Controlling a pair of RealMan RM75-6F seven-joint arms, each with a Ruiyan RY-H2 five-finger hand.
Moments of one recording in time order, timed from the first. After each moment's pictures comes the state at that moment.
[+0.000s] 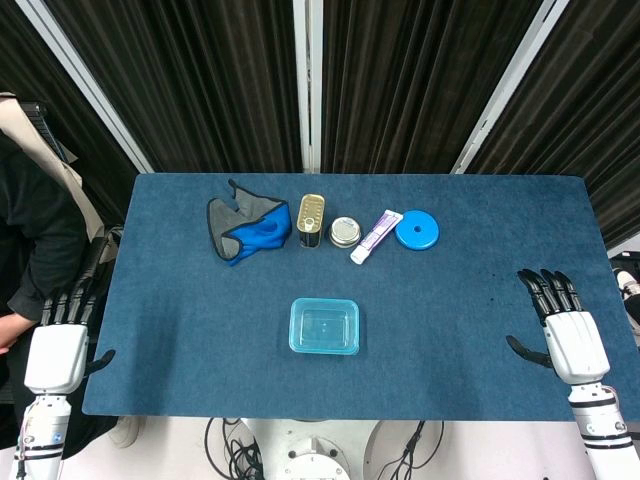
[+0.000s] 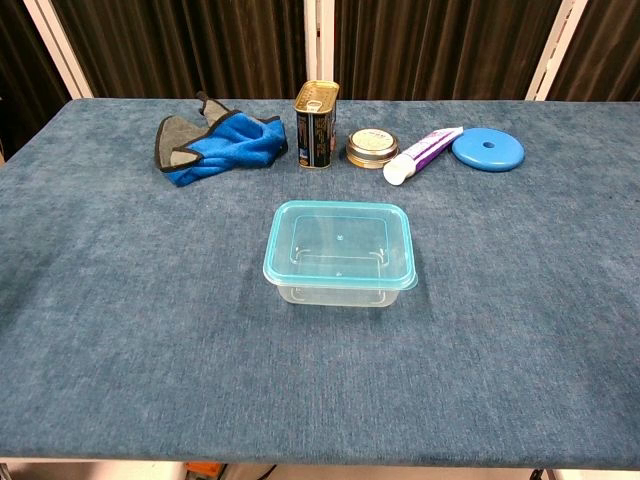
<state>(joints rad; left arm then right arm) -0.10 -1.26 -0.06 -1.71 1.48 1.53 0.39 0.16 -1.15 0.05 -1.61 -1.57 1.49 0.06</state>
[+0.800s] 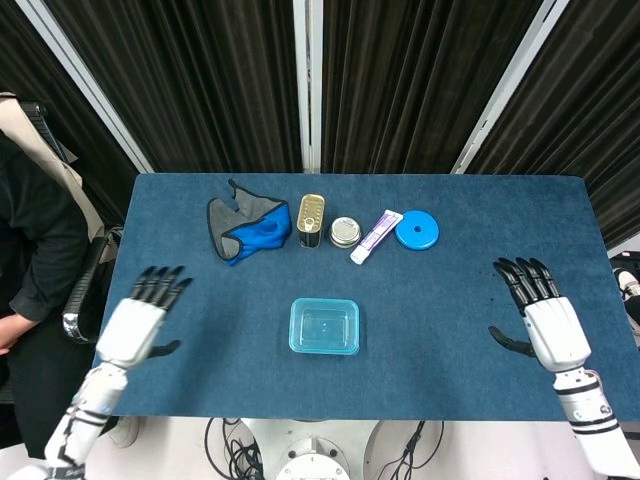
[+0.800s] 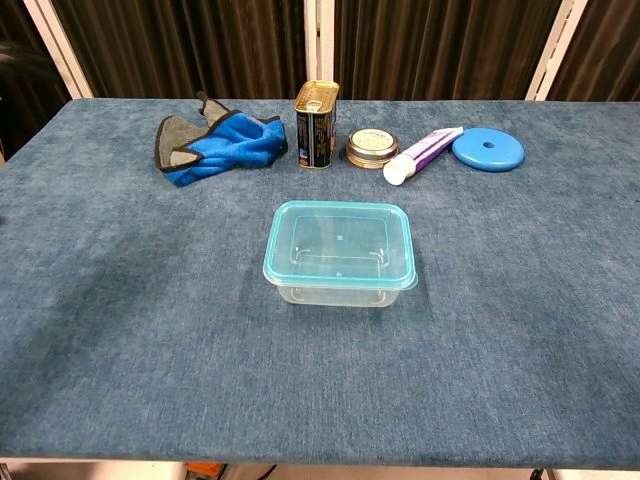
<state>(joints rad) -0.35 -1.26 -0.09 -1.77 1.57 1.22 0.30 0.23 -1.14 0.07 -1.63 -1.63 1.45 0.06</state>
